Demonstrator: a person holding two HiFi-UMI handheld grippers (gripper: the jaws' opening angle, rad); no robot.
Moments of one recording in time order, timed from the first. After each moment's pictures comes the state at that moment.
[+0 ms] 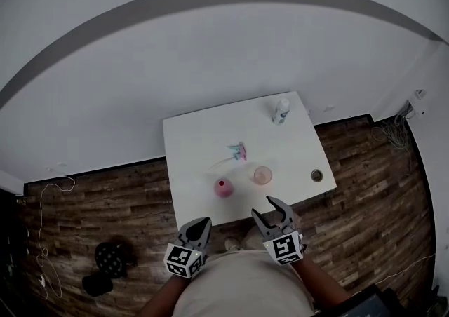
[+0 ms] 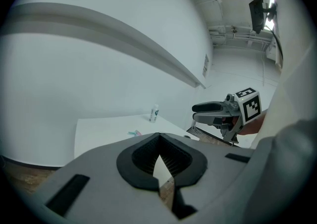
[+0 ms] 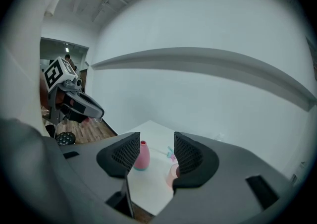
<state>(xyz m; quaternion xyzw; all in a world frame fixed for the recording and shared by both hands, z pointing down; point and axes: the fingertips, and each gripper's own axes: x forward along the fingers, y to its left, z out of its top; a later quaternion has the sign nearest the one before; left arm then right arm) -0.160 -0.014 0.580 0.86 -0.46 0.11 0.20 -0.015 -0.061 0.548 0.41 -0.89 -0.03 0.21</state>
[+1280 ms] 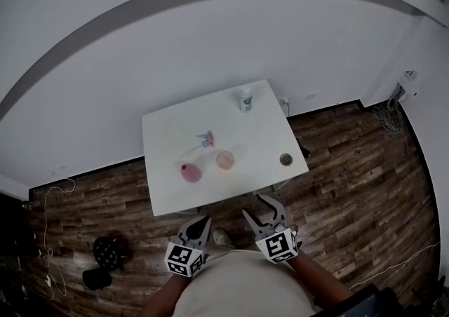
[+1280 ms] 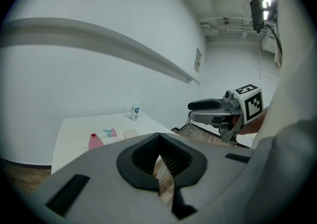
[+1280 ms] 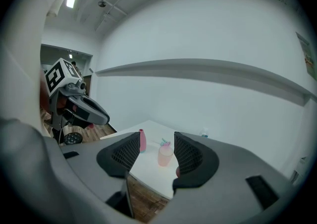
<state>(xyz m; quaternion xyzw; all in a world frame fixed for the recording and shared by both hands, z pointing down) 0.010 0.057 0.558 0.86 -0.45 0.13 0.19 0.130 0.015 0.524 0.39 -0.90 -0.03 0.18</state>
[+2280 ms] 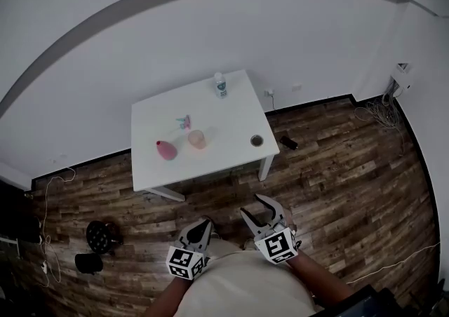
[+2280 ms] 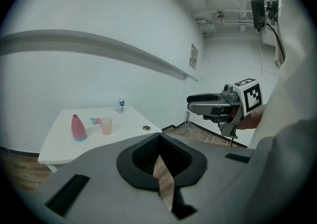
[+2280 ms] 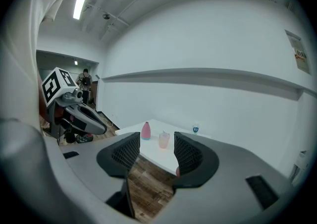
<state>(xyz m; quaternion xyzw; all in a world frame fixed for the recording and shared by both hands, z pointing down) 0.167 0.194 0.566 0.85 -0.47 0.14 0.19 0.283 0.139 0.515 0.37 -0.91 -0.02 0.16</state>
